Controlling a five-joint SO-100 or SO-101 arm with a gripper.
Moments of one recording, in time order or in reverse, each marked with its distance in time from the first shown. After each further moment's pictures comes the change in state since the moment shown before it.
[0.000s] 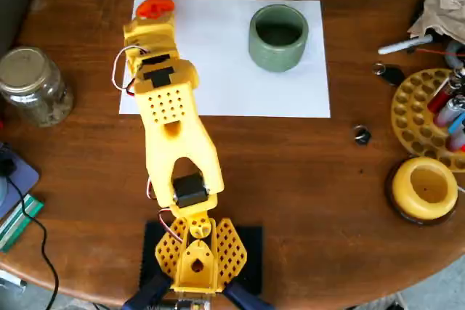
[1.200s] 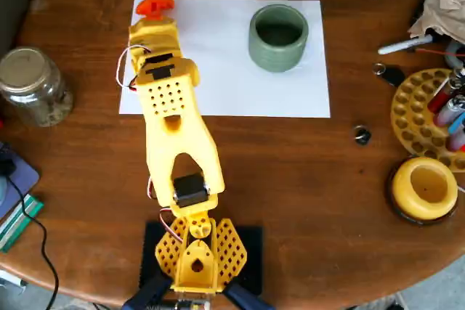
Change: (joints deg) arm 1.1 -5.4 -4.8 0.4 0.0
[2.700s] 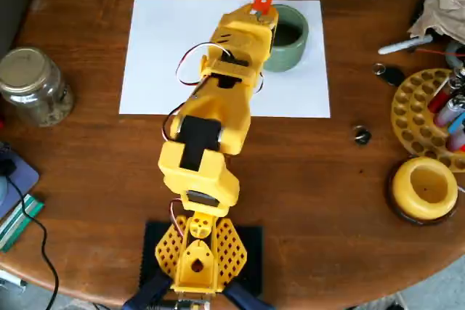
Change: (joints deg) arm 29.0 45.1 31.6 6.2 -9.0
